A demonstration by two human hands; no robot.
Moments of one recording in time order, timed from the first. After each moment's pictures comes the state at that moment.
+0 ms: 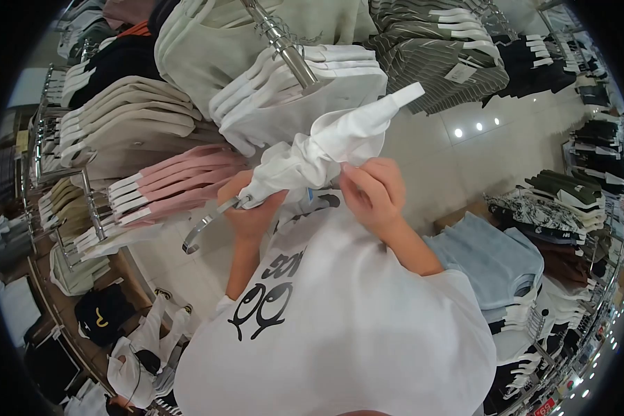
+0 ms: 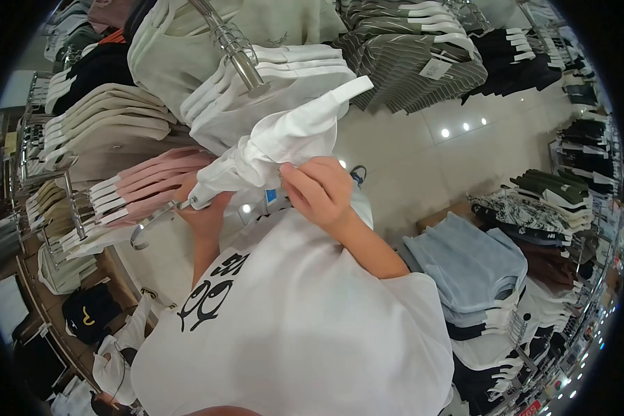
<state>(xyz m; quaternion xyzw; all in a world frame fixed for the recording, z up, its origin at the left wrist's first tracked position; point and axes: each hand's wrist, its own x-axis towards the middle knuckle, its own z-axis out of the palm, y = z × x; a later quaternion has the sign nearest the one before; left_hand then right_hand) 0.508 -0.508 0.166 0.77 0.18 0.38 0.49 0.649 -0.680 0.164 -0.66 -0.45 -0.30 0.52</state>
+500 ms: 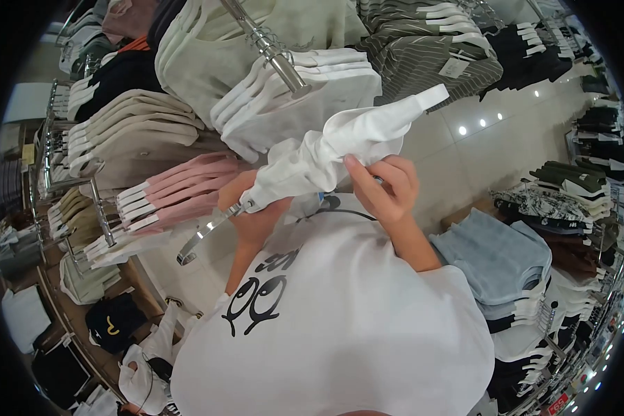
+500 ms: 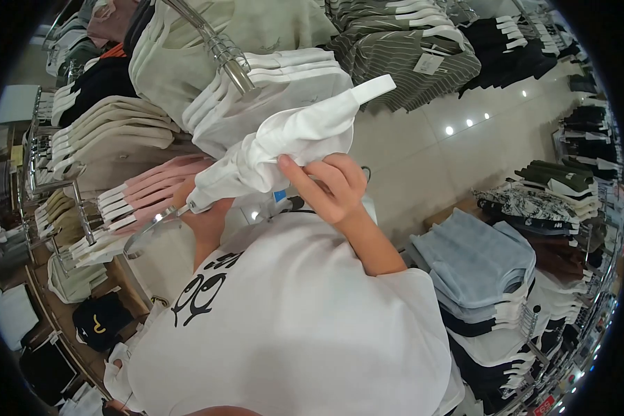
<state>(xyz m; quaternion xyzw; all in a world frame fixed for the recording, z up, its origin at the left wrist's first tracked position) 0.517 -0.521 0.194 0.79 0.15 0.37 0.47 0.661 -0.701 0.187 -0.68 -0.44 -0.42 0.41</state>
